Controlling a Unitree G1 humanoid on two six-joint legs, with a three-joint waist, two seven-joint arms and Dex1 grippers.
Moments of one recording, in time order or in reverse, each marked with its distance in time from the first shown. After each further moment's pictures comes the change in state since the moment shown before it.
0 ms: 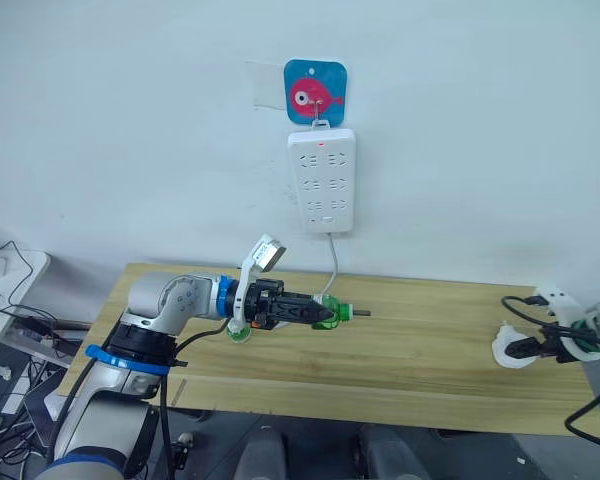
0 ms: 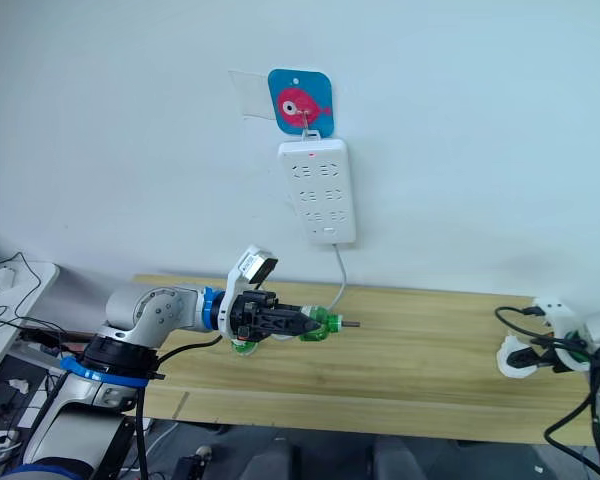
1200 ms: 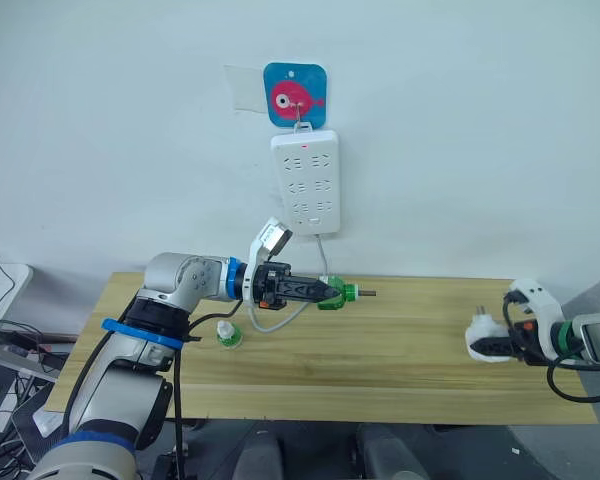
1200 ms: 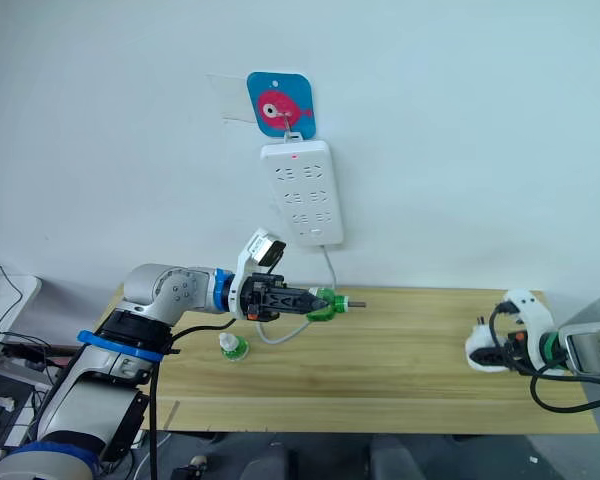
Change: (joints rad) left arm -0.116 -0.028 -0.046 0.159 0.001 -0.025 -0.032; right arm 0.258 -0.153 0.041 -0.575 0.650 0.041 -0.375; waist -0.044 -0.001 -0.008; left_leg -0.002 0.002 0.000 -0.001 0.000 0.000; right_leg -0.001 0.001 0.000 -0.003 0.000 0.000
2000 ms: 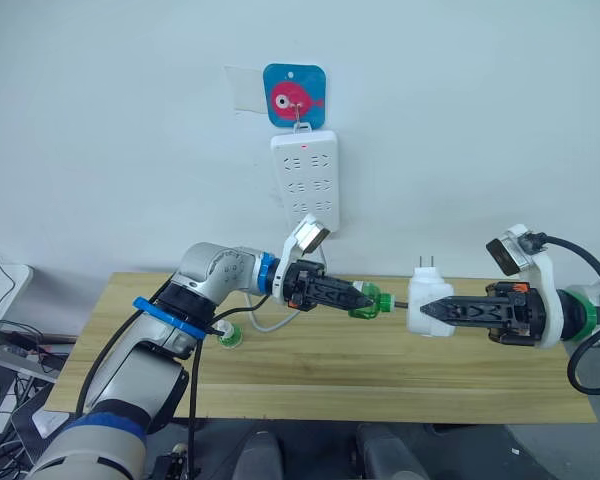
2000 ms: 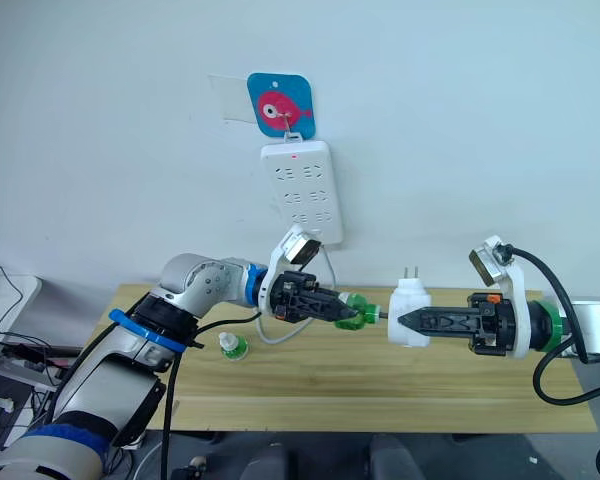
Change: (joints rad) left arm -0.141 -0.072 -0.175 0.125 -0.138 0.001 0.006; right arm 0.032 0.060 -0.378 -0.323 1.147 0.262 -0.231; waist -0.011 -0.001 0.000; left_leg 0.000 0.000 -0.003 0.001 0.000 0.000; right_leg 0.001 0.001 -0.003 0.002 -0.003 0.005
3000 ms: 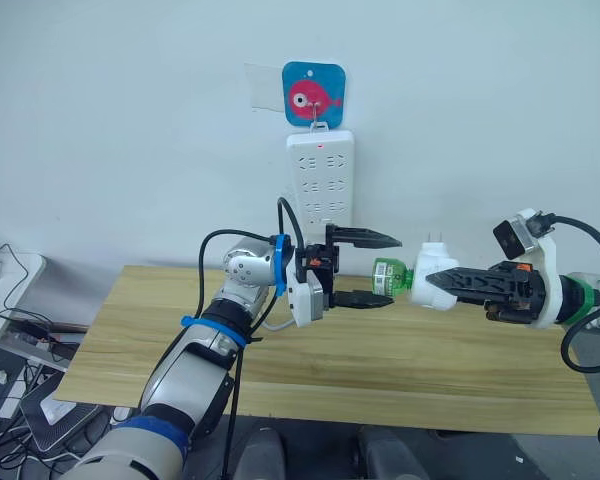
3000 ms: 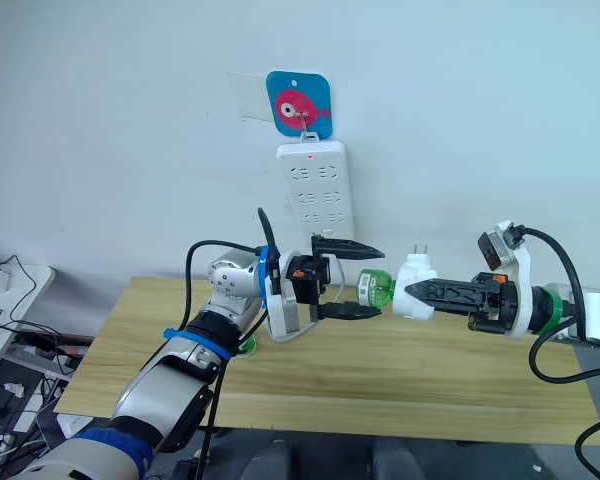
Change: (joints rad) left arm 0.017 -0.228 0.065 0.306 0.700 -2.400 0.139; right arm -0.081 0.078 -0.017 0.139 0.000 0.031 0.004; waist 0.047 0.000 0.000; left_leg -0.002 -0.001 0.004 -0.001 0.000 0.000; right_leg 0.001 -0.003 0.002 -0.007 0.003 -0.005
